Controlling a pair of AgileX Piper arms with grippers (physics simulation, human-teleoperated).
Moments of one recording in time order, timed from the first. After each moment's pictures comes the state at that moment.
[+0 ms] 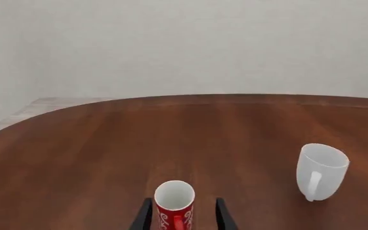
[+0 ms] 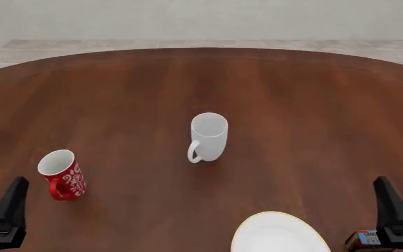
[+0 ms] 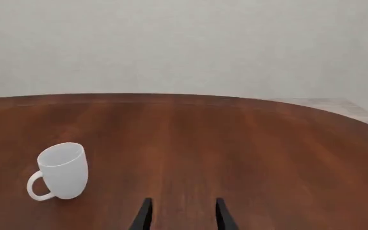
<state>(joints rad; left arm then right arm) 0.01 0.00 0.00 0.00 0.00 0.00 0.01 0.00 -0.01 -0.01</state>
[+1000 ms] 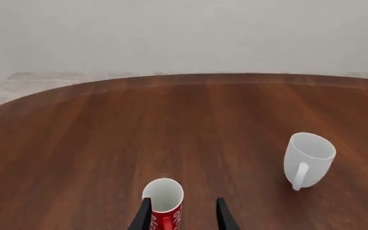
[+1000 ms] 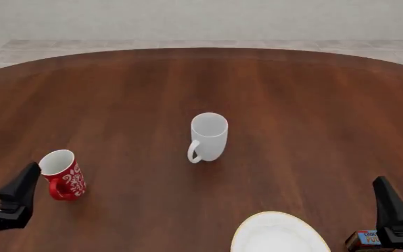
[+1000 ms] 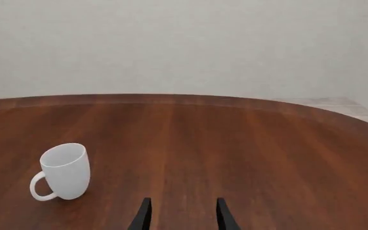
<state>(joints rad) -0.05 0.24 -0.12 0.01 -0.02 0.00 0.01 0.00 0.00 0.00</state>
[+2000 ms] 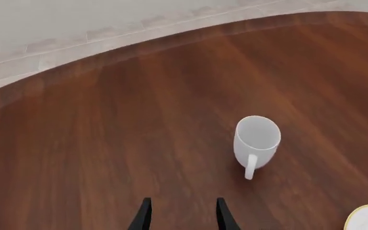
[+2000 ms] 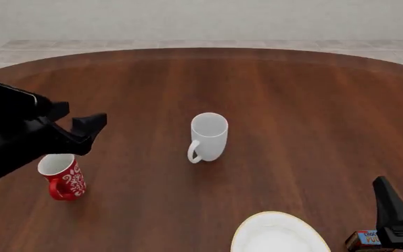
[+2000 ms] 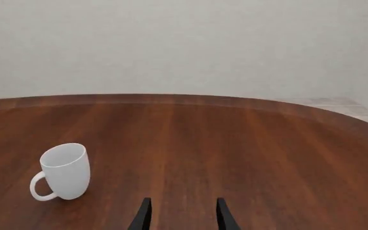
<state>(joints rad) -0.33 0.88 -0.59 0.11 0.06 0.00 0.01 0.00 0.00 0.00</state>
